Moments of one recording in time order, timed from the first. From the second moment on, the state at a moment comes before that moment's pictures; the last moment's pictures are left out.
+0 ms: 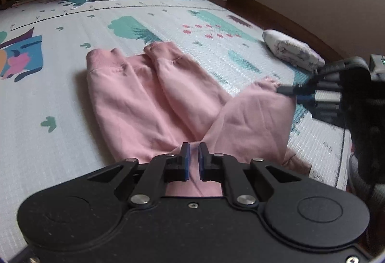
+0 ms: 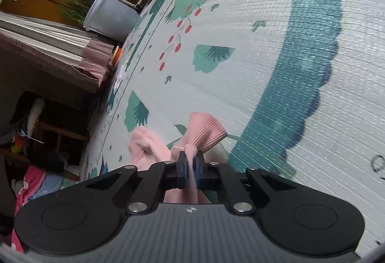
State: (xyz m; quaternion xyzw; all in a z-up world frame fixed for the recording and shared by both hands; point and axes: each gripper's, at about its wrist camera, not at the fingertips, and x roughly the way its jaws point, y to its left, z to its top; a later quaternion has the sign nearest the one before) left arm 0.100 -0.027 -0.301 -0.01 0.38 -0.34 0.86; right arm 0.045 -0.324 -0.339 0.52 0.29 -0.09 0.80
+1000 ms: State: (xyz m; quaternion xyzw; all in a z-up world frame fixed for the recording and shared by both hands) left arm 0.114 -0.043 -0.323 -0.03 0.42 -0.32 0.85; right arm 0.084 -0.236 -0.249 0.44 0.28 0.01 0.85
